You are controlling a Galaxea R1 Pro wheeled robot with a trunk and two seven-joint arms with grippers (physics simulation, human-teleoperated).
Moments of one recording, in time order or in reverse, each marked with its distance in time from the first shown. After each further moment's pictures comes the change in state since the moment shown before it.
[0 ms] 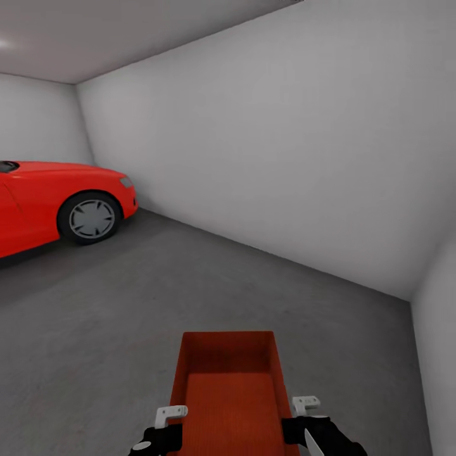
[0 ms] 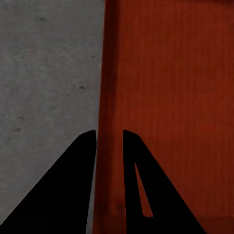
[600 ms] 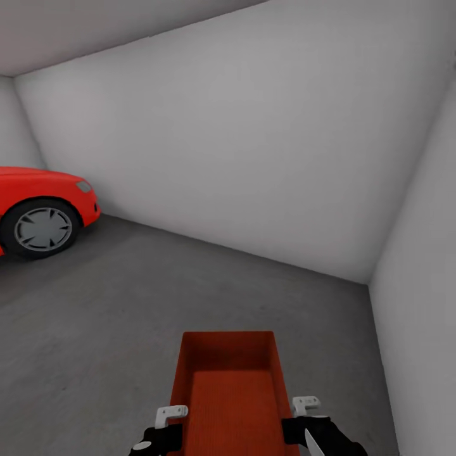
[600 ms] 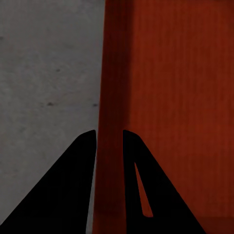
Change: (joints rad) left arm 0.000 -0.001 0.000 -0.001 0.000 0.001 0.001; right arm 0.000 -0.001 0.001 0.001 -0.001 -0.001 0.002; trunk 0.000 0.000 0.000
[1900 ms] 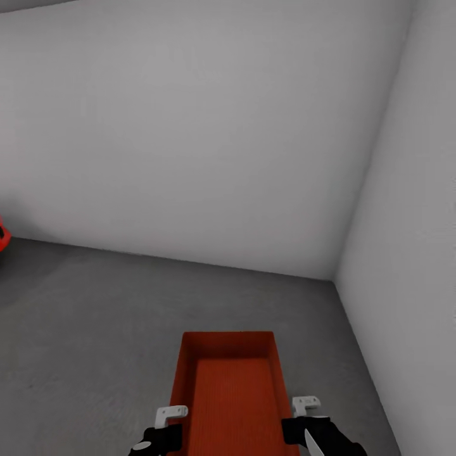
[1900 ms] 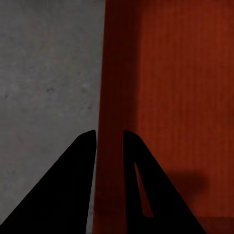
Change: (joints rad) left arm 0.000 0.001 0.000 0.001 0.000 0.001 -0.001; right arm 0.000 0.001 0.000 0.000 -0.001 0.001 -0.003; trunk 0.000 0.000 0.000
